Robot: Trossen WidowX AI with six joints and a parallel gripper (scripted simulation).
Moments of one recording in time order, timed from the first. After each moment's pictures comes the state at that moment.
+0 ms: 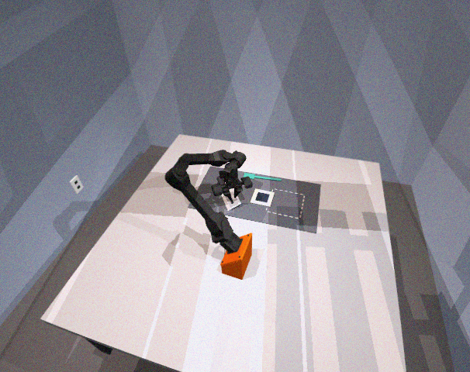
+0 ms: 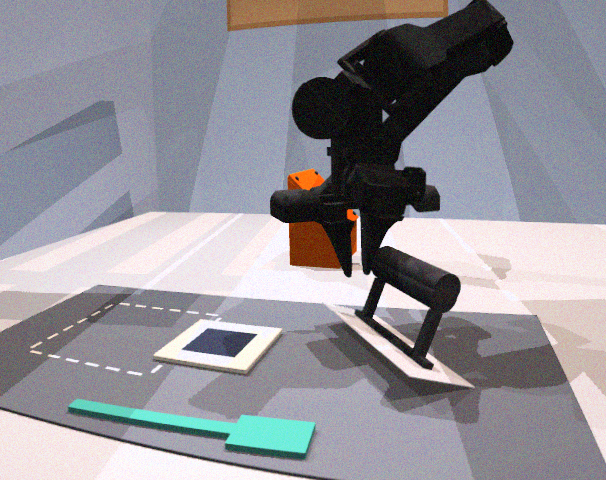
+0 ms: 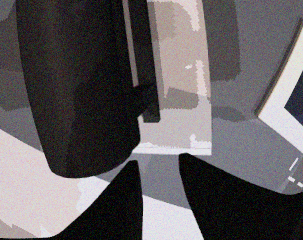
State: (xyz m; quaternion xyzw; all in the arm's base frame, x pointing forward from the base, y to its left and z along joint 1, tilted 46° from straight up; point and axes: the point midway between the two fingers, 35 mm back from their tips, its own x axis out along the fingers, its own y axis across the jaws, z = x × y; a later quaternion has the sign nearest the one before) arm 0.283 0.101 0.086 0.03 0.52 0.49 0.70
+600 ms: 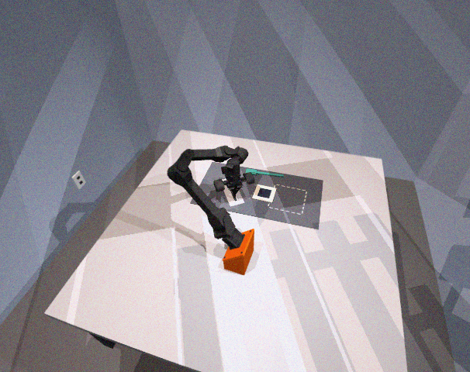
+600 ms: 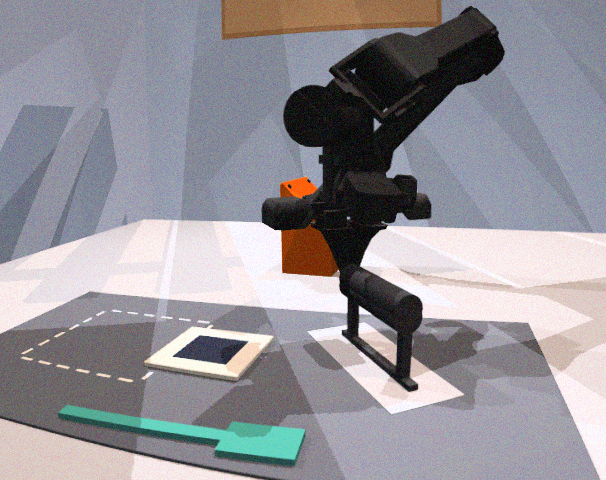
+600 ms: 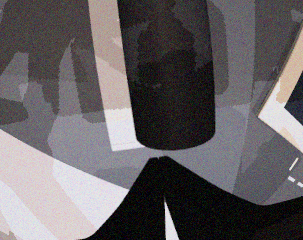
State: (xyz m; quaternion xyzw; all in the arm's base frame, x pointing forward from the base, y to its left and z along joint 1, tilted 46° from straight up) arm 0.283 0.101 0.086 0.03 0.52 0.49 0.70
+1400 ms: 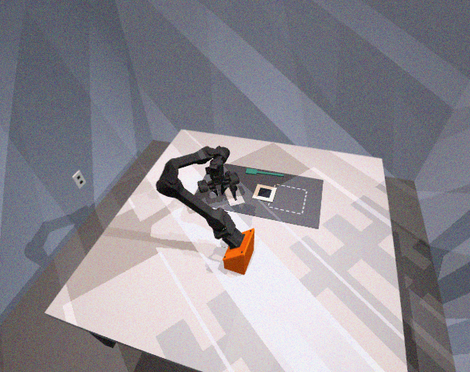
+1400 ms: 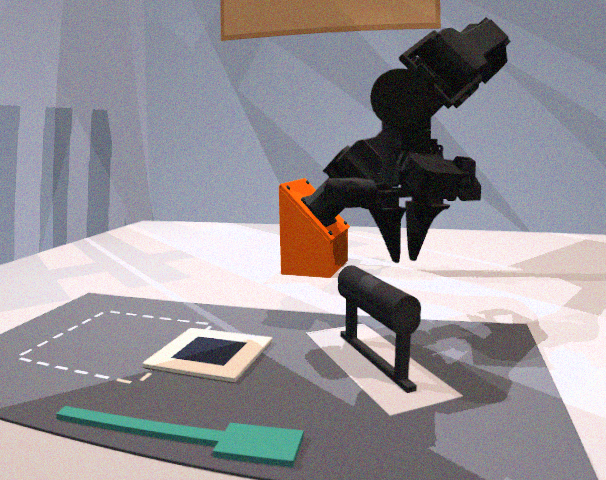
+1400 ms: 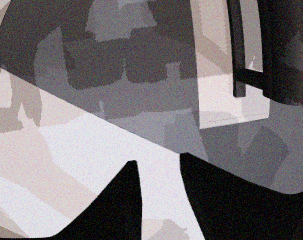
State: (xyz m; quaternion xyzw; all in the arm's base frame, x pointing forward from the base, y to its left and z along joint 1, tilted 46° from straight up) arm 0.233 0.127 0.141 0.03 0.52 0.49 0.70
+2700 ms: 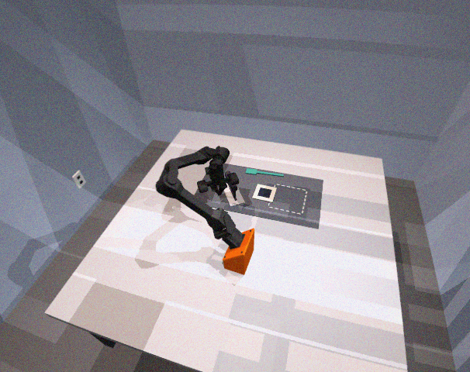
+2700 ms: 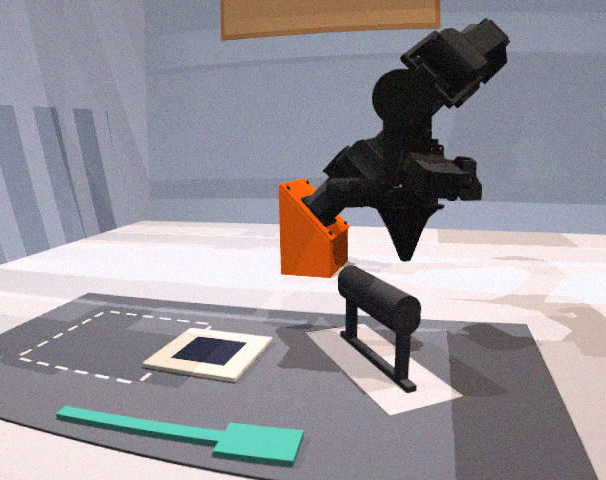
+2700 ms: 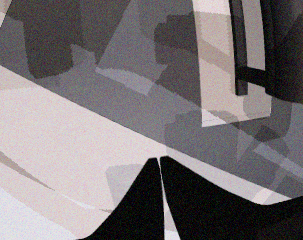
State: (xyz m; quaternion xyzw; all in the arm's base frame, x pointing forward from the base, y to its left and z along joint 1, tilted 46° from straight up) arm 0.231 0.127 0.142 0.03 0.52 0.49 0.70
